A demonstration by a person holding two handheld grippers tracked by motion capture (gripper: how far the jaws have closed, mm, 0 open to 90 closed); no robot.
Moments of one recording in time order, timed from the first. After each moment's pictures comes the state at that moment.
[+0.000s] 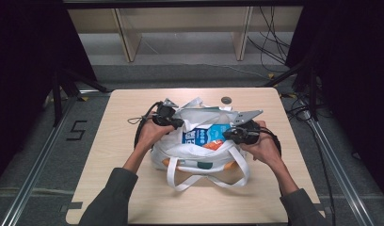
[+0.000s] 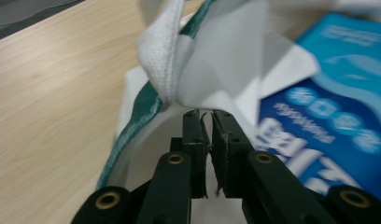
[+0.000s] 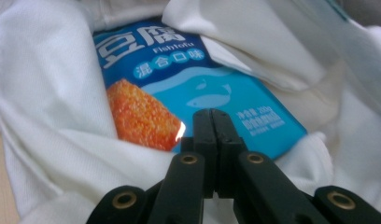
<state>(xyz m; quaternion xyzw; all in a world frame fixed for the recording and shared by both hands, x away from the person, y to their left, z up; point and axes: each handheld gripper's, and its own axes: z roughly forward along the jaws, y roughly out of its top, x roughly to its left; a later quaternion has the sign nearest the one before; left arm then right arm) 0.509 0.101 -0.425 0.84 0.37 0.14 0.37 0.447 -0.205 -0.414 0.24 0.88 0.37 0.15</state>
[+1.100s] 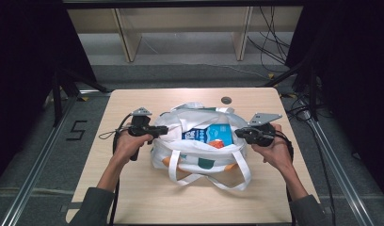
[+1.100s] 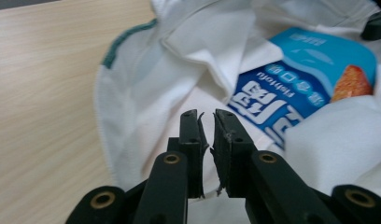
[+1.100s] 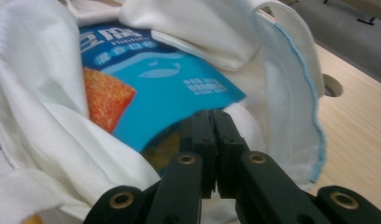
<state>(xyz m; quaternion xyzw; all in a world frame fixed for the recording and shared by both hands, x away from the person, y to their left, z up) 0.466 0.162 -0.435 0.78 0.39 0.06 0.48 0.438 -0.239 -0.417 0.29 0.85 0.40 0.18</state>
